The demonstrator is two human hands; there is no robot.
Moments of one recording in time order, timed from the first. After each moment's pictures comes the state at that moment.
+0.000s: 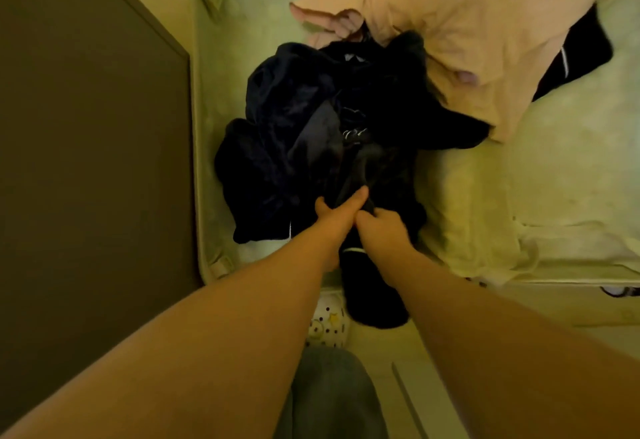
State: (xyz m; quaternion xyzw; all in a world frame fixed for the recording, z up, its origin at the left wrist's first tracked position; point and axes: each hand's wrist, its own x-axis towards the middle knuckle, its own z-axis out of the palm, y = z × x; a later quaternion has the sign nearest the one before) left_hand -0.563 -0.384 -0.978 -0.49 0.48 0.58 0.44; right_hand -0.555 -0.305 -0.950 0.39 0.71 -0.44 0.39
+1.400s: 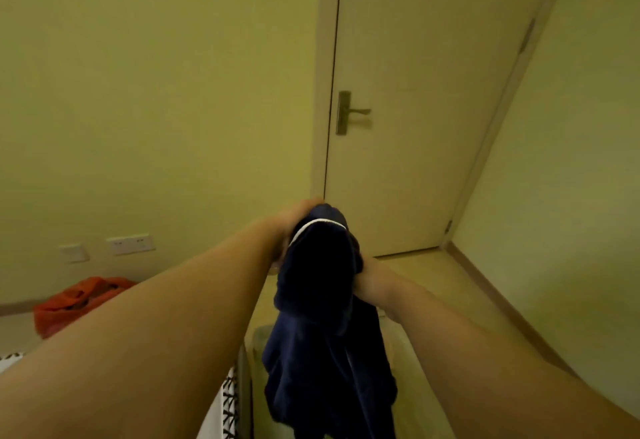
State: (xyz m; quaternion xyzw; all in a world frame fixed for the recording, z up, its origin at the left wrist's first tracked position) left_hand -0.546 -0.489 -0.204 -0.03 0.70 0.68 0.23; right_hand -0.514 -0.370 -0.268 0.07 0.84 -0.52 0.10
